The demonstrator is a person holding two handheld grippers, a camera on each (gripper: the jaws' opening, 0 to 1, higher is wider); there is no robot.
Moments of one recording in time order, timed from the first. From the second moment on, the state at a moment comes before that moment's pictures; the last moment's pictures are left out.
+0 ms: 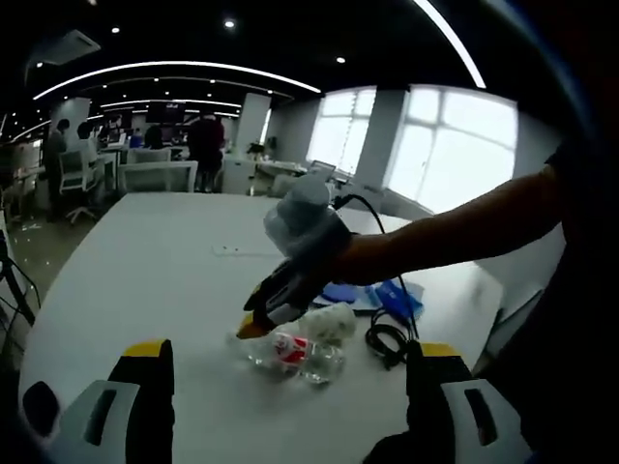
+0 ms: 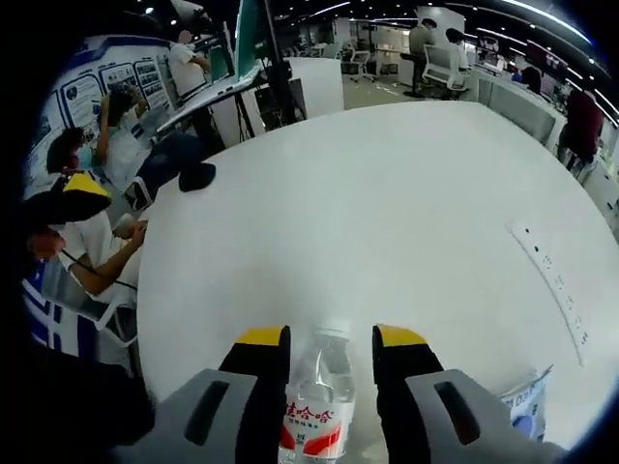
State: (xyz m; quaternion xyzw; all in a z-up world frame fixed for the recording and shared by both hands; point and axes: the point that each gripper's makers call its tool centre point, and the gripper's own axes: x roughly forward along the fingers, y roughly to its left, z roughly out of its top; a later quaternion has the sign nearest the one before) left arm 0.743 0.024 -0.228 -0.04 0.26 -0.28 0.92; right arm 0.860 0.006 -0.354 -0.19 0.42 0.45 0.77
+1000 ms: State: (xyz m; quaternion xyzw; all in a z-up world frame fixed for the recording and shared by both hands) left arm 0.744 0.047 -0.234 -0.04 0.27 -0.25 0.93; right arm 0.862 0.015 -0.407 -0.23 0.48 0.42 0.74
